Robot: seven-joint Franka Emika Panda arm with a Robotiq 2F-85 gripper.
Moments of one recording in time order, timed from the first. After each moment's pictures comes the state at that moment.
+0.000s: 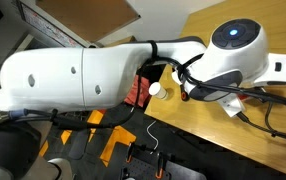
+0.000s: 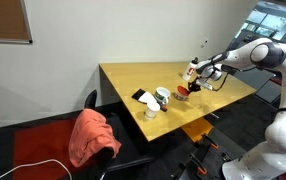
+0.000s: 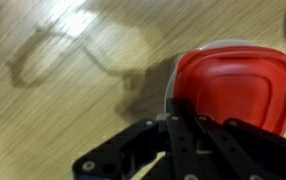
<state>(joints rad) -0.67 0.69 -0.11 -1.80 0.36 2.56 -0.11</state>
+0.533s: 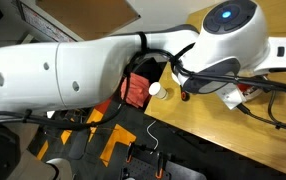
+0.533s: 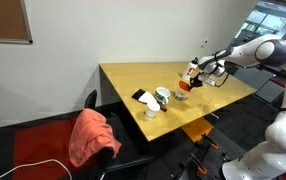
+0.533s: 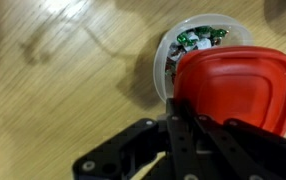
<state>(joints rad) -0.67 0.62 -0.12 -1.81 0.36 2.56 -0.11</state>
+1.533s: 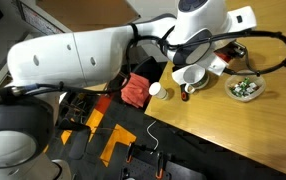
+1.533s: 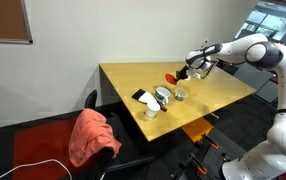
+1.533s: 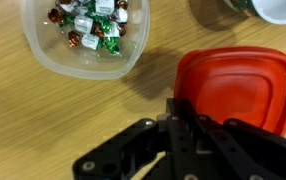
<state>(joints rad) -0.57 0.72 -0.03 -1.63 0.36 2.58 -0.23</state>
